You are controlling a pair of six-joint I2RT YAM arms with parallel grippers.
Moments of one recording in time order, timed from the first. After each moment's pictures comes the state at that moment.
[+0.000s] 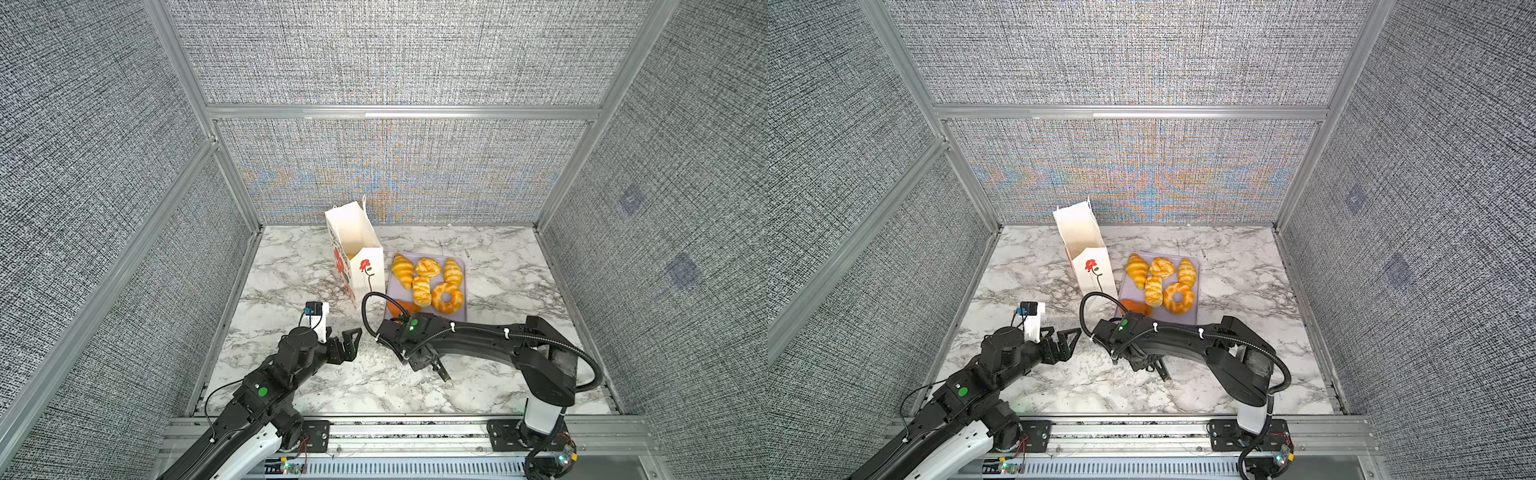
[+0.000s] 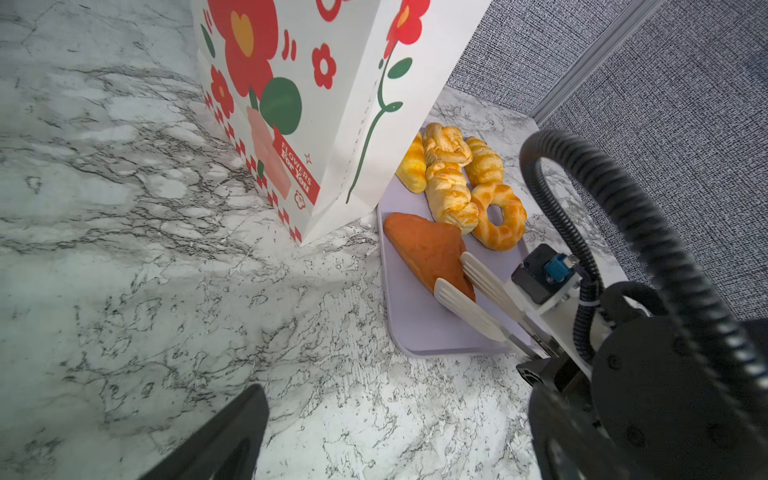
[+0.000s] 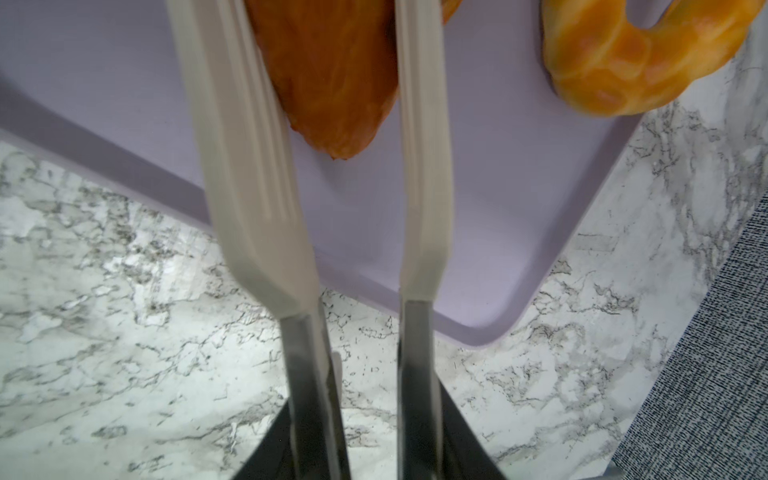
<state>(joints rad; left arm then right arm) -0.70 0.50 0.47 -0.46 -0.06 -0.57 1.12 1.83 1.29 -1.12 0.42 0.65</state>
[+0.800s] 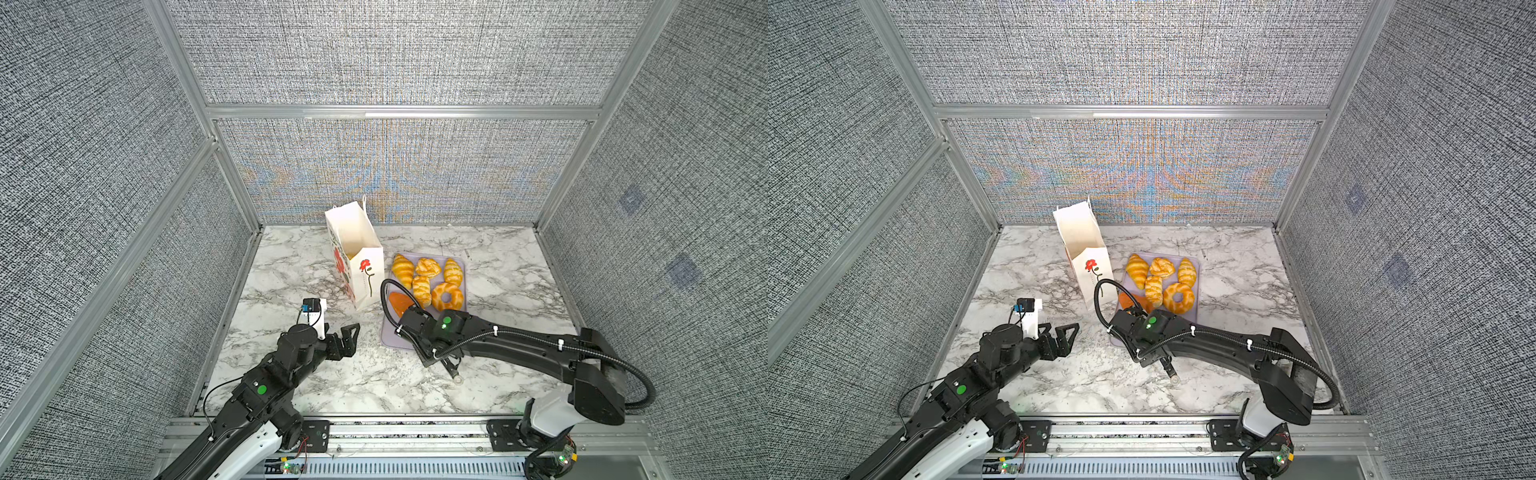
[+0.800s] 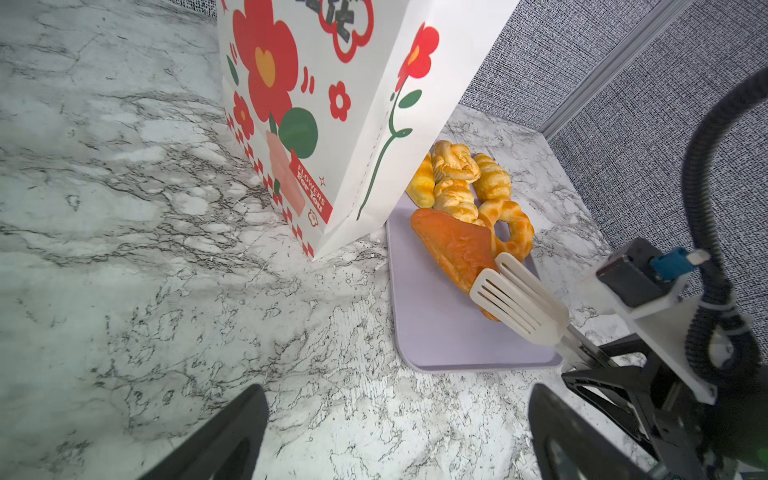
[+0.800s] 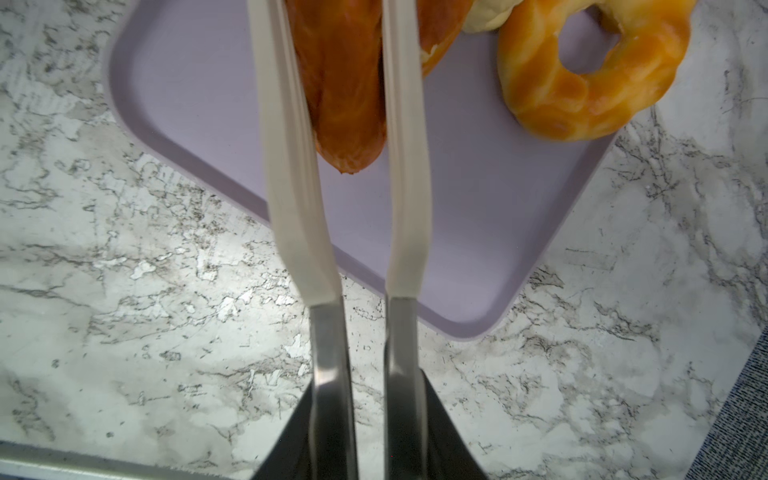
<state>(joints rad) -0.70 0.52 0.50 -0.46 -0.11 -0.57 1.09 1.57 1.18 -1.03 0.38 0.57</state>
